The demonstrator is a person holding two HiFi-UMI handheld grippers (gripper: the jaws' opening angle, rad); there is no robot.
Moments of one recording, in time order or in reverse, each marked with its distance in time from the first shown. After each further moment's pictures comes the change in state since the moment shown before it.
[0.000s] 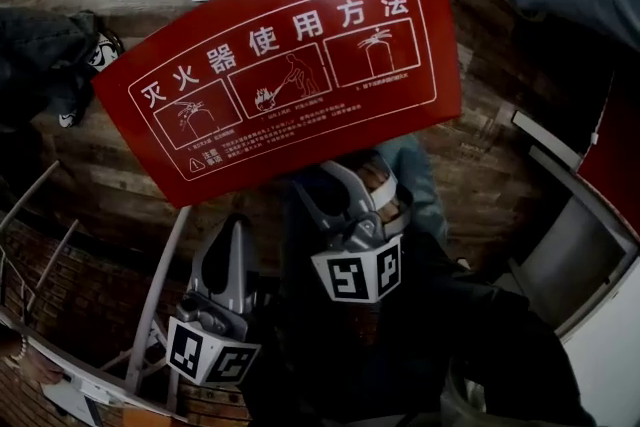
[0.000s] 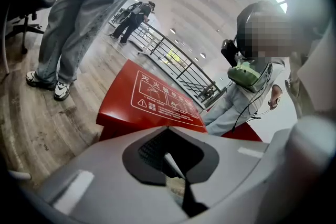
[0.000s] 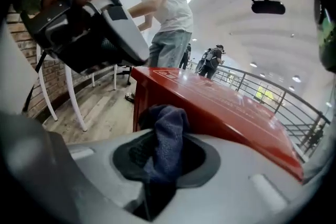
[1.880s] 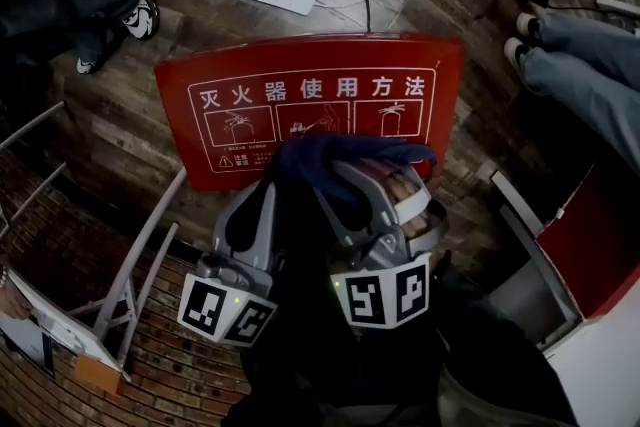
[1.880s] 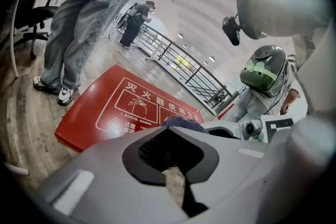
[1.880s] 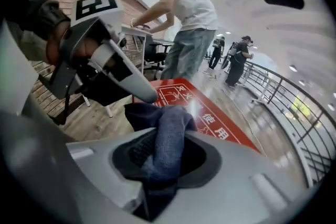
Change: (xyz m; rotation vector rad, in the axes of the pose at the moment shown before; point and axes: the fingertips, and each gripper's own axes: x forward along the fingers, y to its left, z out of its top) left arm 0.050 -0.023 0.036 -0.034 -0.061 0.124; right arm -0.017 -0.072 0.056 -0.185 0.055 0.333
